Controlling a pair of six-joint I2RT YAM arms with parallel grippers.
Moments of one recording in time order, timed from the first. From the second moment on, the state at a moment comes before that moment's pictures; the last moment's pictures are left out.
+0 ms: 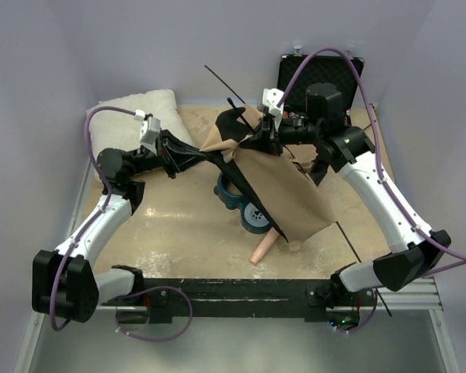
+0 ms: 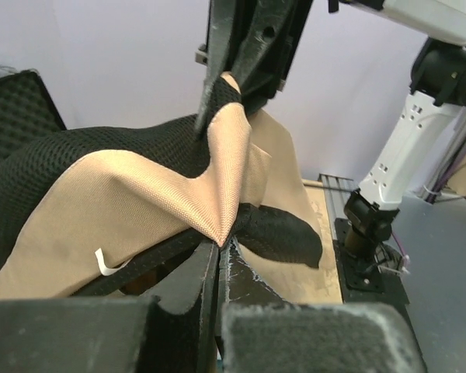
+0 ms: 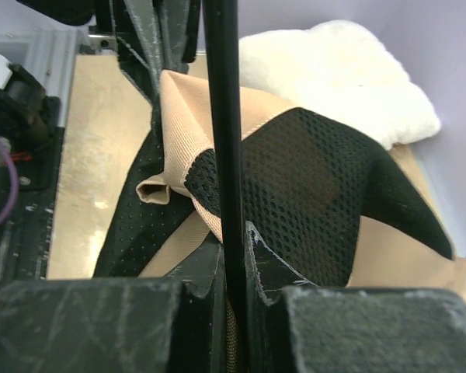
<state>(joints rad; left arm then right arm) -0.20 1.19 0.79 0.96 1.15 -0.64 0.48 1.42 1.62 -0.55 -0.84 -0.43</state>
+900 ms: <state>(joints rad) -0.39 0.85 0.69 0.53 0.80 0.05 0.46 1.40 1.36 -0.13 -1.02 0.17</state>
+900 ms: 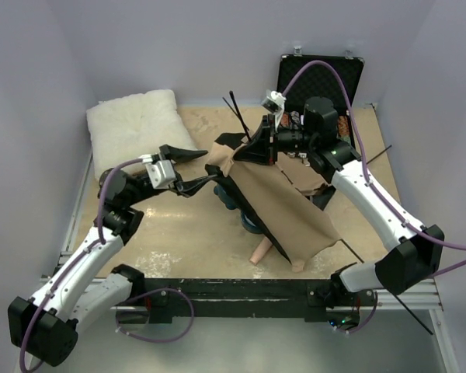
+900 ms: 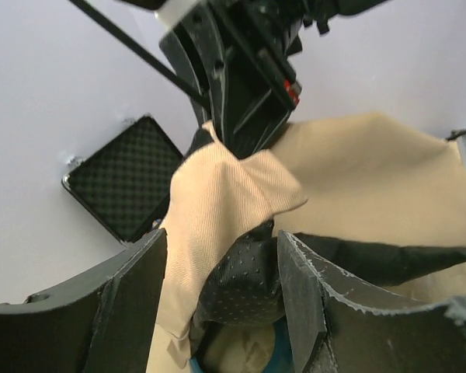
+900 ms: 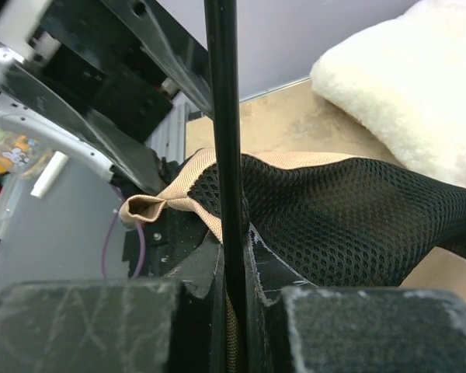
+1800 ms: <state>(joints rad) -0.69 0.80 0.56 0.65 0.49 0.47 0.46 1.39 1.32 0.04 -1.07 0.41</state>
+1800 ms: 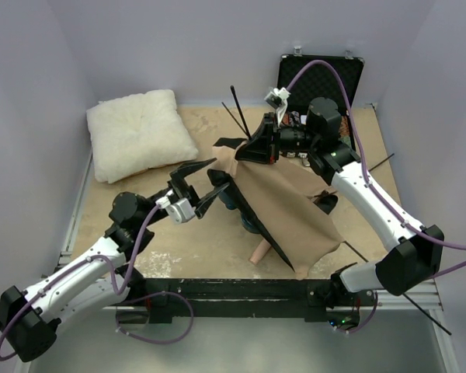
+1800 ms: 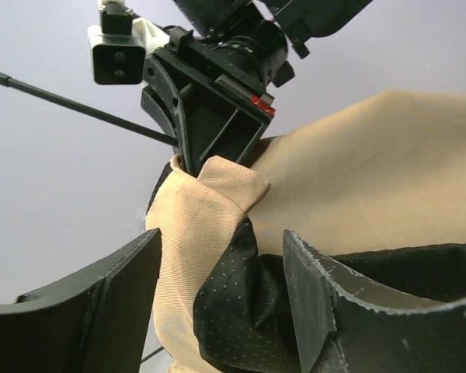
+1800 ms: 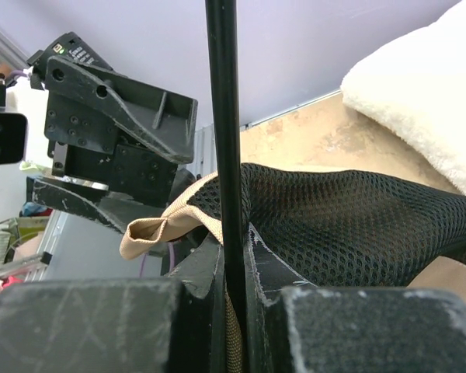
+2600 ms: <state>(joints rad) -0.64 0.87 0.72 0.60 0.27 0.29 0.45 1.39 1.27 0.09 -1.08 0.43</state>
